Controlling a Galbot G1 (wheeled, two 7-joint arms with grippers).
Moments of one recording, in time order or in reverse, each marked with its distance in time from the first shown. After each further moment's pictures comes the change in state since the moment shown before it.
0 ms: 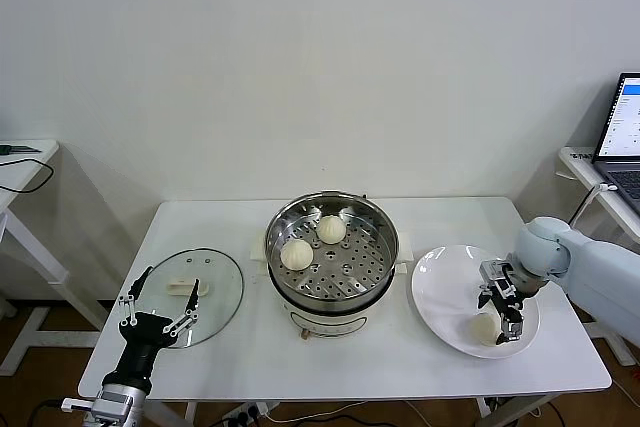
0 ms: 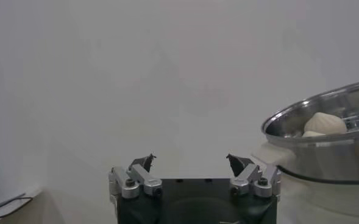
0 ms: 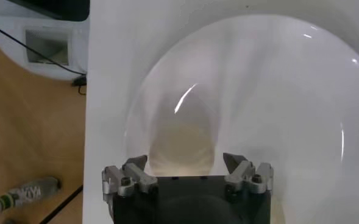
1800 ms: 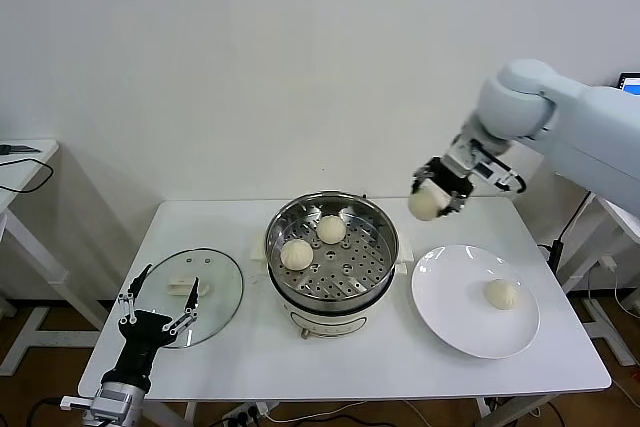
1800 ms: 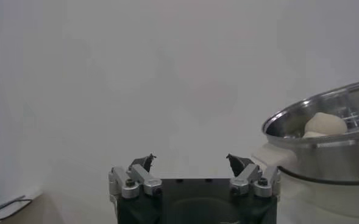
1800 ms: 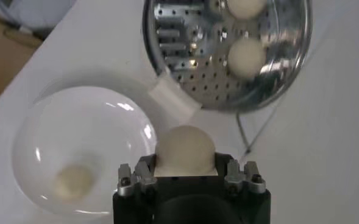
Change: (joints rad) left arm -0.002 0.007 -0.002 -0.007 0.001 0.006 0.001; right arm 0.786 0.251 -0.350 0.180 0.114 0.446 -0.041
